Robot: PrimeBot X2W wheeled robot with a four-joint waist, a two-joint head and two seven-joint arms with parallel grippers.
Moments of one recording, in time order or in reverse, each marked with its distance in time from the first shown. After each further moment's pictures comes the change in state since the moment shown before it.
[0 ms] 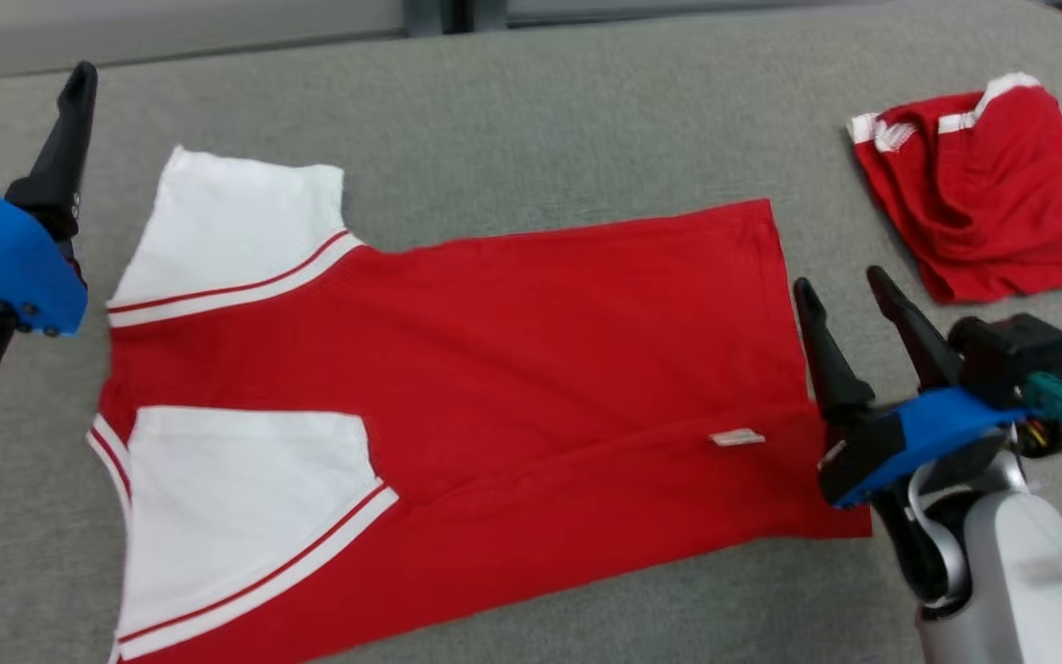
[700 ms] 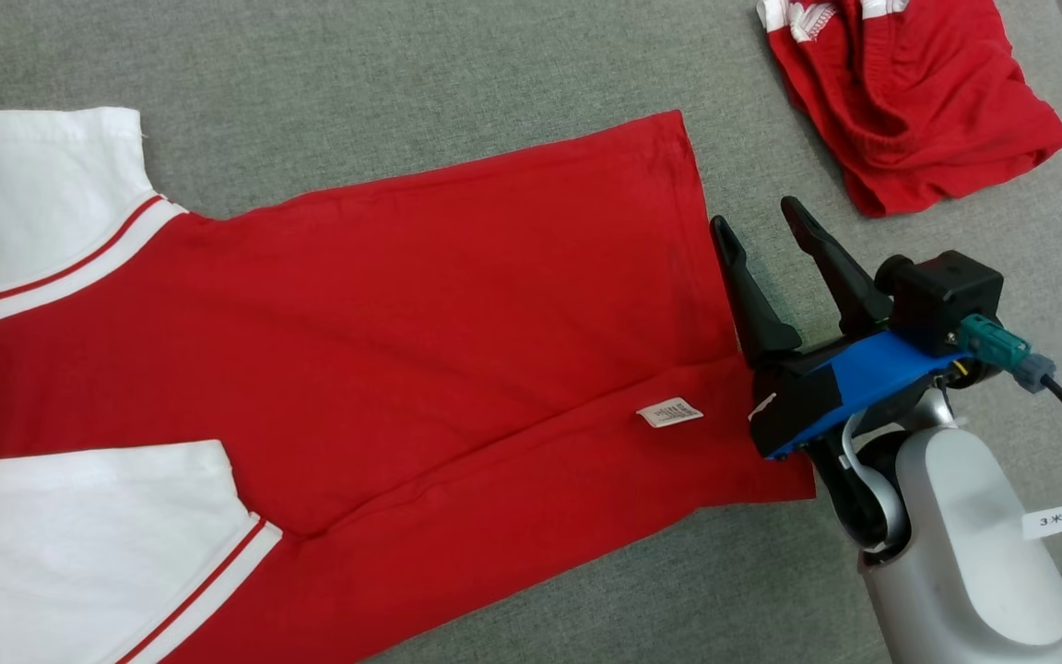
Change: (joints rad) left arm -0.271 0.071 -0.123 0.445 0.024 -0.079 0.359; right arm -0.179 0.000 0.170 0.118 0.072 0.000 -0.097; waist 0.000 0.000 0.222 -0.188
